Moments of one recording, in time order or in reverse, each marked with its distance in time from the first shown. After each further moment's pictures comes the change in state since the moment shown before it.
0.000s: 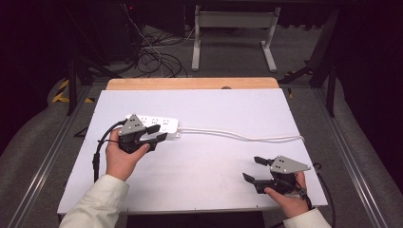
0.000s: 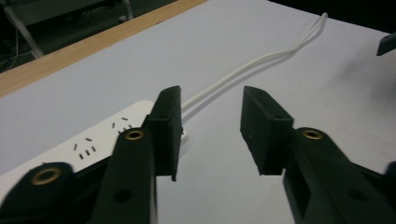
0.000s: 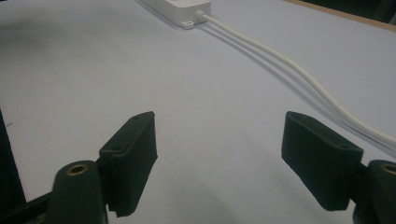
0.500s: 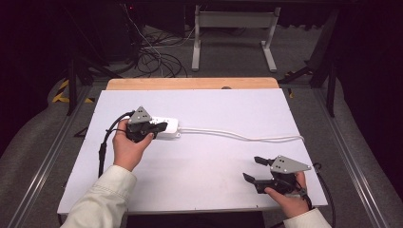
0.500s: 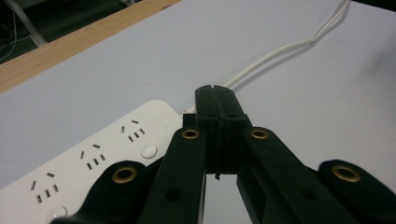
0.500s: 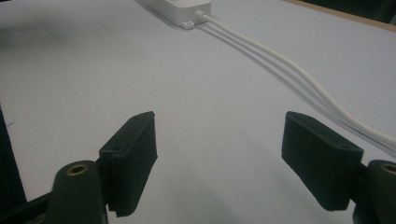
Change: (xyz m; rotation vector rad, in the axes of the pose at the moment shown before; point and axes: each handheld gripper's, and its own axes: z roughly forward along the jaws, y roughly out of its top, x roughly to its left) left arm 0.016 0.012 0.027 0.080 0.004 -0.001; right arm -0.001 0.000 0.000 0.000 0.002 -0.001
